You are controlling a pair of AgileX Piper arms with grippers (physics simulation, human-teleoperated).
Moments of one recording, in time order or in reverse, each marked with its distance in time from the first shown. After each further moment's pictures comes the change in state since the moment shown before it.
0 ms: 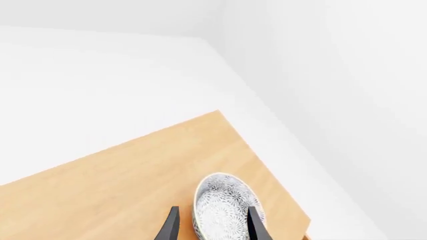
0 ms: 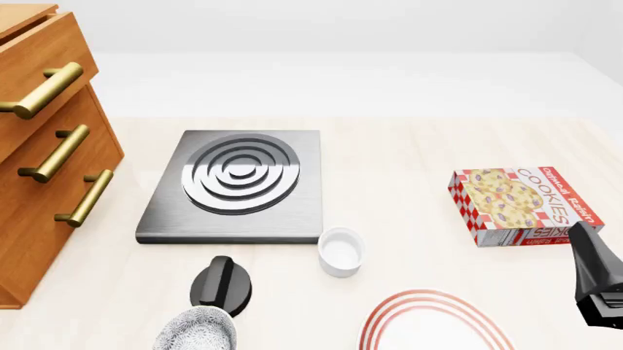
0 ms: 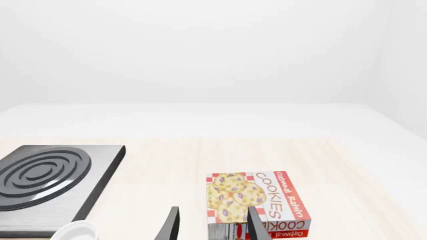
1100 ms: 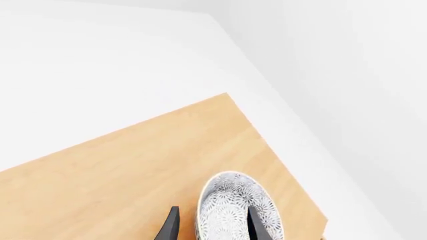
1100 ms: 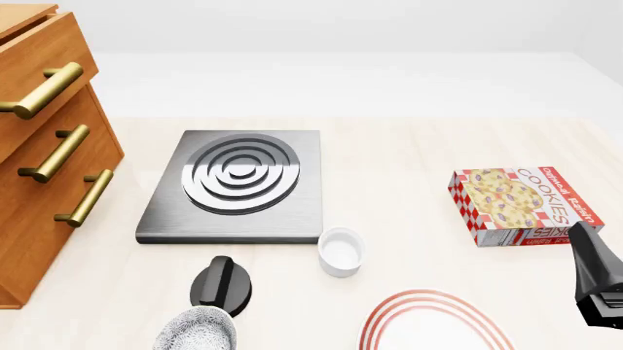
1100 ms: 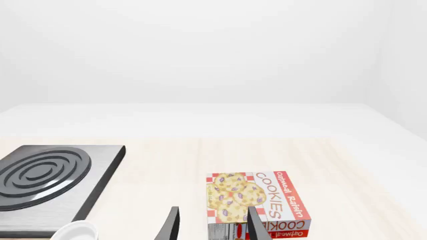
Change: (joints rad) left arm -0.026 0.115 -0.015 -0.013 -0.013; right arm 0.000 0.000 0.000 0.000 0.000
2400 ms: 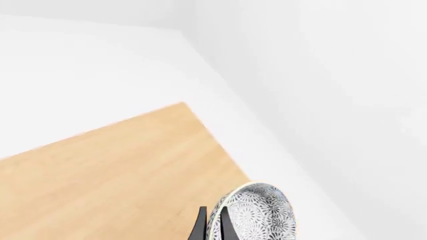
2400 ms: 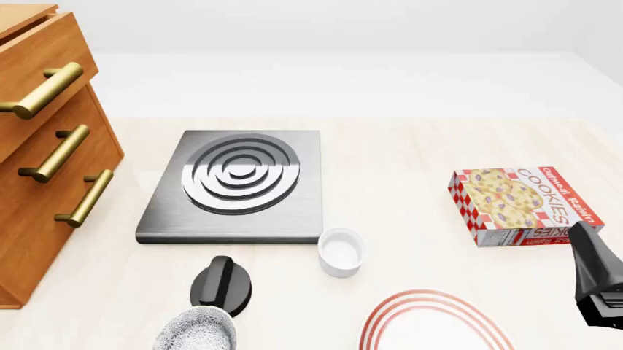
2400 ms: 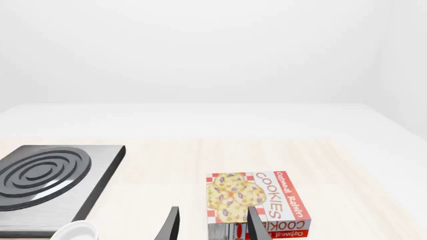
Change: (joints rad) left arm -0.069 -0.173 -0.054 0.114 -0.059; right arm 0.000 0.000 0.000 0.000 0.000
